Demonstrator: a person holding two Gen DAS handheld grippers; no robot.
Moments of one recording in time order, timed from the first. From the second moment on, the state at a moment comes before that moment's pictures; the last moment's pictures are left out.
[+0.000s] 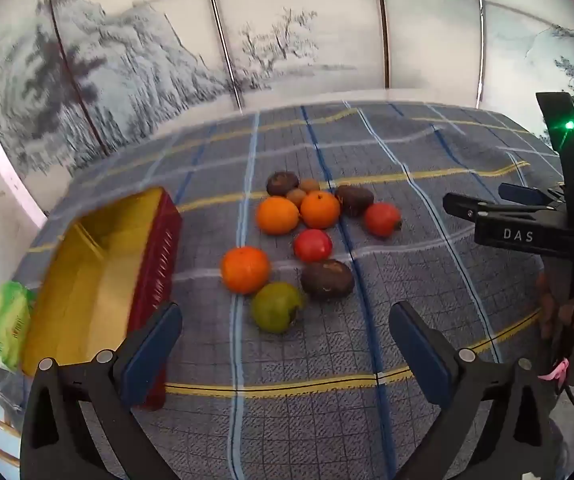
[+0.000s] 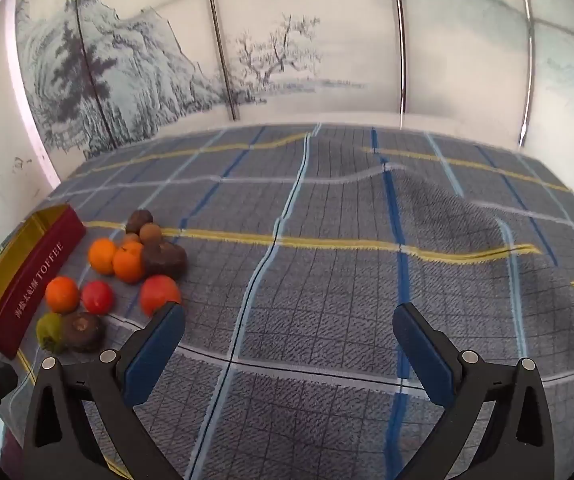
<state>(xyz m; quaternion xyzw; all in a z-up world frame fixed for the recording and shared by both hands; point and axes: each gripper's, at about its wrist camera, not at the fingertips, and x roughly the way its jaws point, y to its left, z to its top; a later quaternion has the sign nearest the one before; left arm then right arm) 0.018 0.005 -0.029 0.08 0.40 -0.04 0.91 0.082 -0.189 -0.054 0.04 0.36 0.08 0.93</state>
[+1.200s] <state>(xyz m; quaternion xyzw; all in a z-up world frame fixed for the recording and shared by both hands) 0.052 0.049 -0.075 -0.01 0.48 -0.05 0.88 0.090 -0.188 -0.055 0.06 0.39 0.08 0.92</state>
